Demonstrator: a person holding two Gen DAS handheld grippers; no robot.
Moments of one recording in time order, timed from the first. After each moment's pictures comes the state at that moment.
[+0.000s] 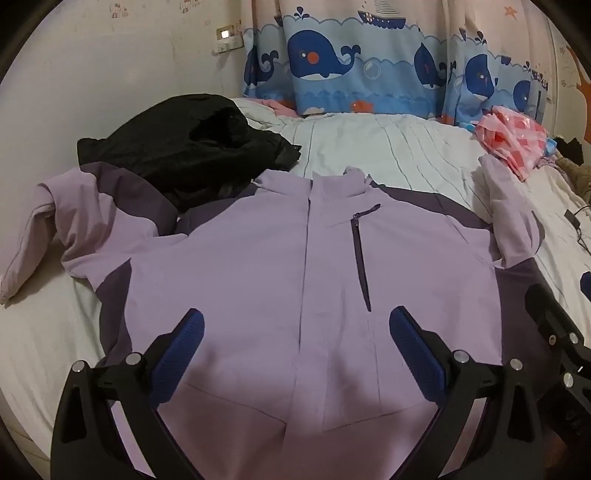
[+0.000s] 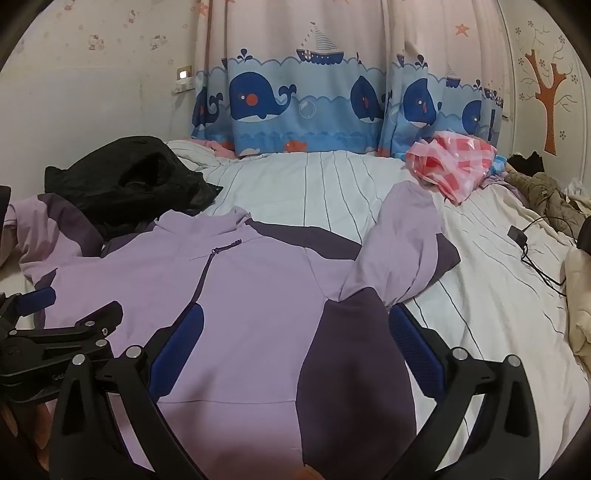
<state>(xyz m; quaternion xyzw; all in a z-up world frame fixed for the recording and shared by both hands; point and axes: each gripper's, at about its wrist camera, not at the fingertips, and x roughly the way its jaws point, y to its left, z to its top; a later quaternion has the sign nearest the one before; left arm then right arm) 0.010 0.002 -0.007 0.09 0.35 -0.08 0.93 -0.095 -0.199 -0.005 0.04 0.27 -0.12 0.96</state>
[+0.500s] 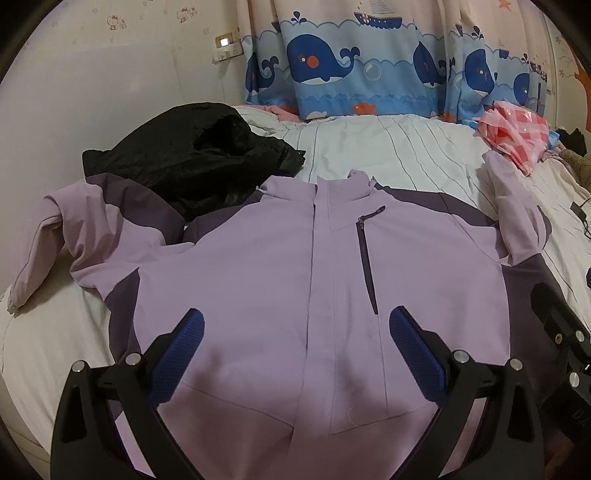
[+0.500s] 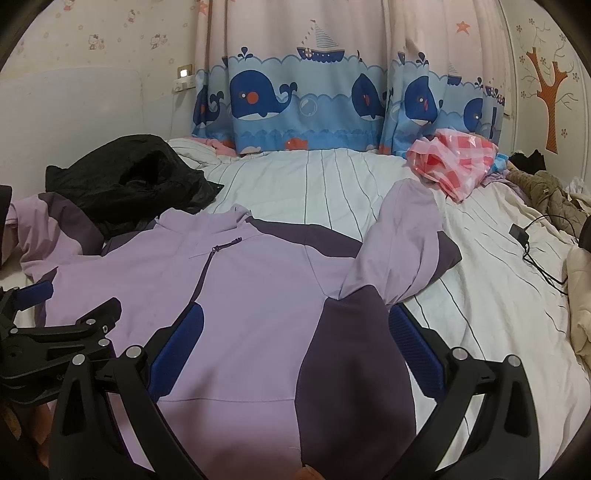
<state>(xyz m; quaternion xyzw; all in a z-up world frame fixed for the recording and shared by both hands) 0.009 -0.004 -0.005 0.11 0.34 -0.07 0.93 -0.095 -0.200 -0.006 0.04 0.27 -0.12 0.96</state>
